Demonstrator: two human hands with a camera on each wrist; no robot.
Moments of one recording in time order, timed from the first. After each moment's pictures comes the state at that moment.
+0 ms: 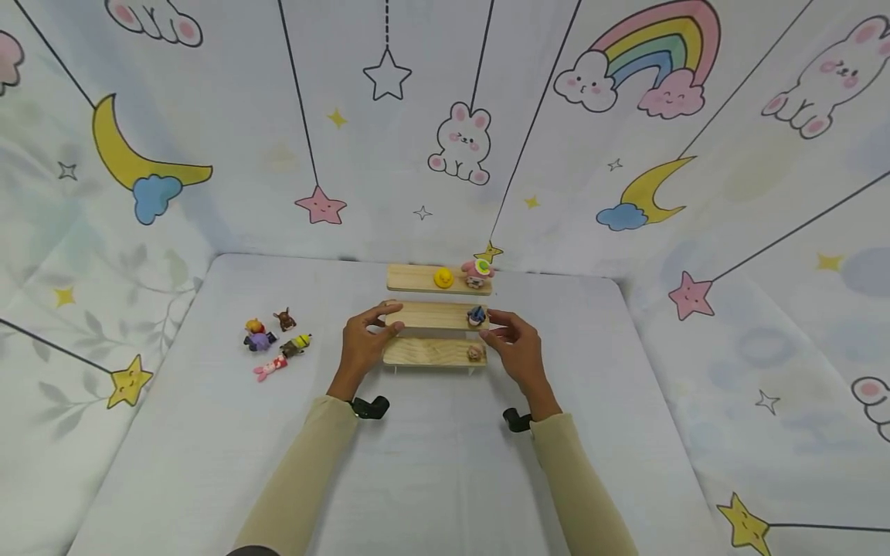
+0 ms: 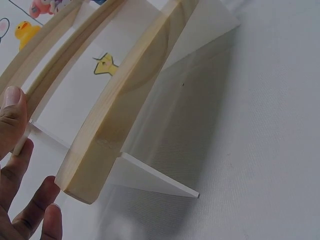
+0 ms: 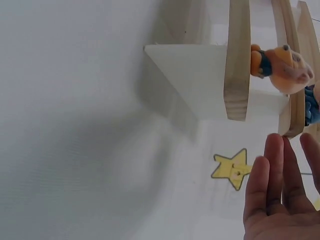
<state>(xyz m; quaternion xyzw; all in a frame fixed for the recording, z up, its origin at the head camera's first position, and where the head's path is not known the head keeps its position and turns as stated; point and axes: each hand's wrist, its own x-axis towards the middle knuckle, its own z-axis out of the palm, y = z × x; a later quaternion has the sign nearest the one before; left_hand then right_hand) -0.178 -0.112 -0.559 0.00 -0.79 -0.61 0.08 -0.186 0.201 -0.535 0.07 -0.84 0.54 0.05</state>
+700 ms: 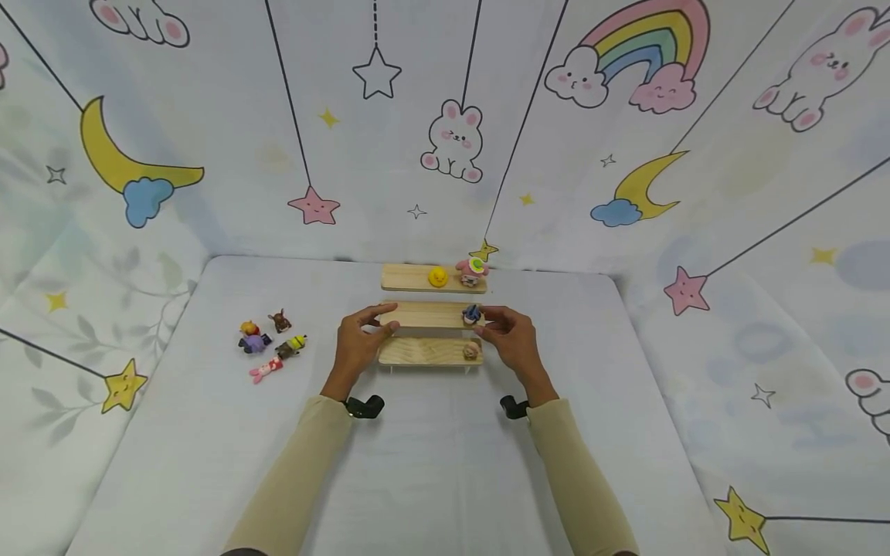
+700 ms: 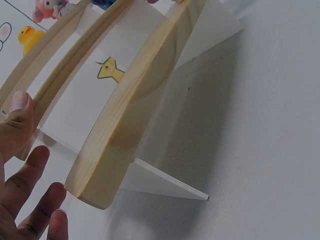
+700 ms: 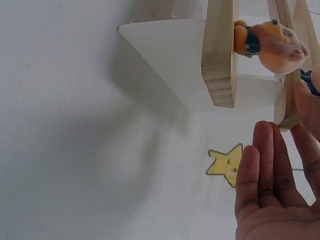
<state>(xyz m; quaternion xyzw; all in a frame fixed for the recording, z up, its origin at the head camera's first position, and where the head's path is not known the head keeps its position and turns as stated) -0.178 -0.112 -0.554 0.00 -0.79 -0.61 0.06 -0.197 0.202 -0.525 0.04 -0.85 0.53 -0.01</state>
